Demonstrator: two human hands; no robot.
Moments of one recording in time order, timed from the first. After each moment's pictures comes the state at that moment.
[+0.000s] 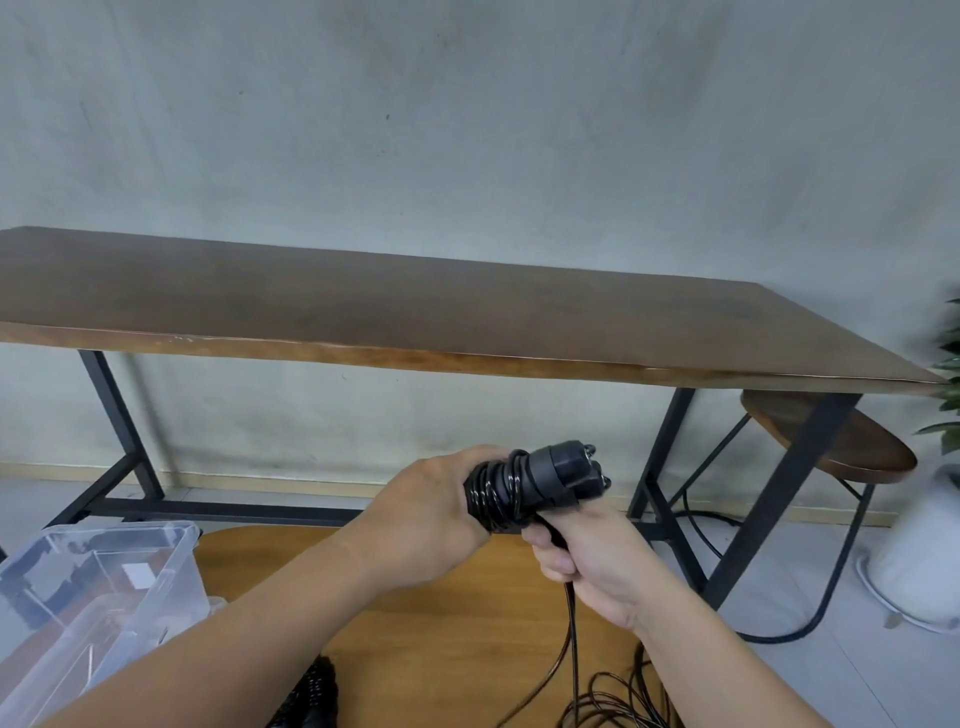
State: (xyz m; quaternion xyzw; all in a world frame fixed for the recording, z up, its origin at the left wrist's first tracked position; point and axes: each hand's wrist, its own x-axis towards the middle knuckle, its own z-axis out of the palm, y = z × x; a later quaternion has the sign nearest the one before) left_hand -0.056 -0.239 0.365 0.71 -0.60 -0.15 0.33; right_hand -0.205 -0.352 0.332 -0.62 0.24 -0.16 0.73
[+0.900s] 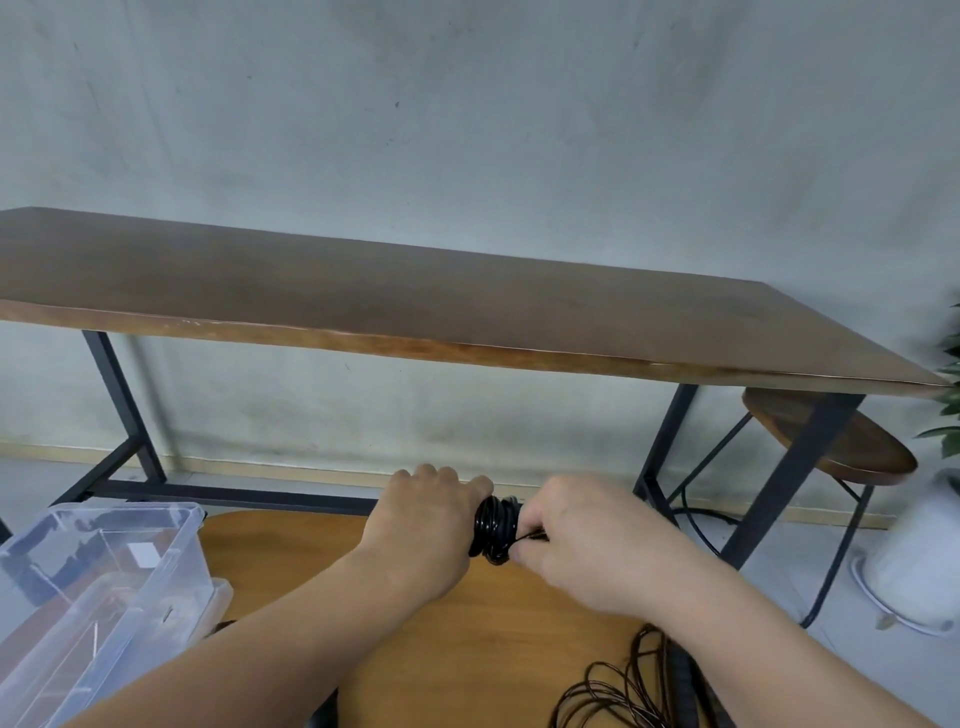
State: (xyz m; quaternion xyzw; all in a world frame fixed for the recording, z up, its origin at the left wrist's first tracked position) left_hand -0.063 -0.244 0.329 0.82 -0.57 0.10 -0.02; right_hand -0.209 -0.307 0.401 -0.95 0.27 0.03 0.14
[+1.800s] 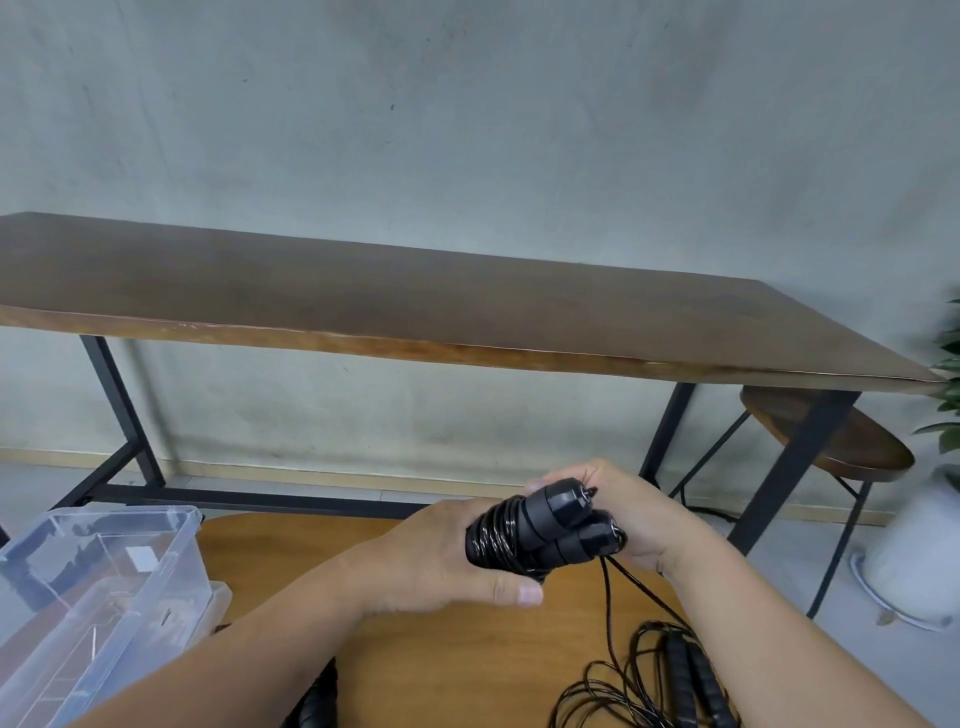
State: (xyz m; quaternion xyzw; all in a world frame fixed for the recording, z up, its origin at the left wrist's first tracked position) left_hand -0.068 -0.222 0.350 0.62 -0.62 -0.35 0.34; right_hand -0.214 -0.373 0.362 -0.76 0.21 -0.06 0.62
